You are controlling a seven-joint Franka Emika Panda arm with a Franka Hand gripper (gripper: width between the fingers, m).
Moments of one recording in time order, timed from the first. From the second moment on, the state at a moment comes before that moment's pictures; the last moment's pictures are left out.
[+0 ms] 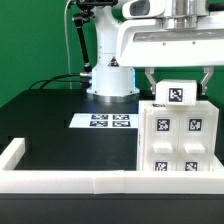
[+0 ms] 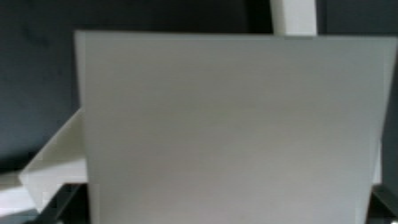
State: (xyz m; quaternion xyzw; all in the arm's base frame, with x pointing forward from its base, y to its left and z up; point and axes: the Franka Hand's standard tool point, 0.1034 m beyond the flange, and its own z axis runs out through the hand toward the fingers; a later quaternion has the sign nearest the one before) arm 0.607 0.086 0.149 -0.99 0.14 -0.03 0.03
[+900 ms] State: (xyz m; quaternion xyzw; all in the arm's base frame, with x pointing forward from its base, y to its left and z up) arm 0.606 0.096 0.148 -0.90 0.44 -0.02 0.06
